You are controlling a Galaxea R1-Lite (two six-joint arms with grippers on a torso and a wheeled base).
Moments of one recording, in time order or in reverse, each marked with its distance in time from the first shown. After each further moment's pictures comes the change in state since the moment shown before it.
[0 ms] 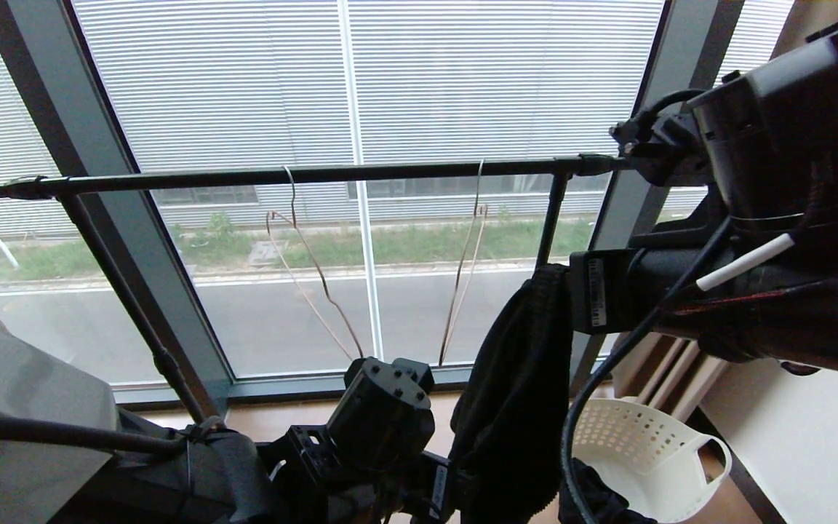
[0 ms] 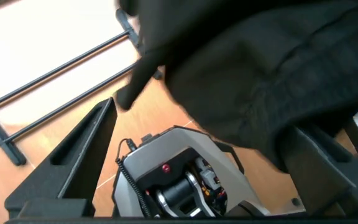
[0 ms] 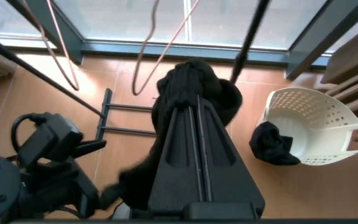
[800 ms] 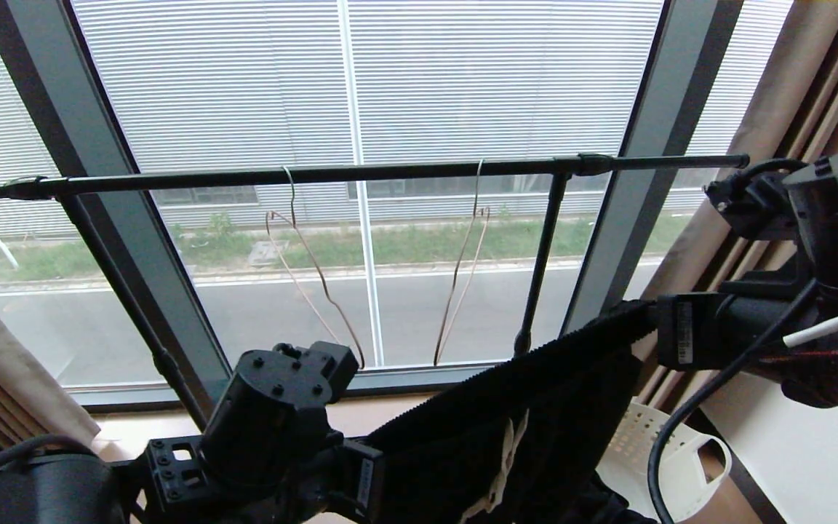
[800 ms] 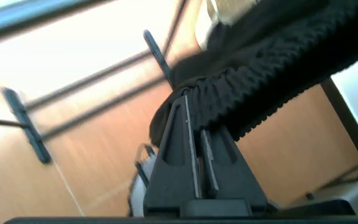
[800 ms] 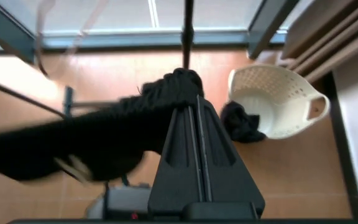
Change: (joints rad) left arm 0.066 -0.264 0.178 0.005 0.082 0.039; right arm -0.159 -0.154 0.303 -0.110 -0.018 -0.018
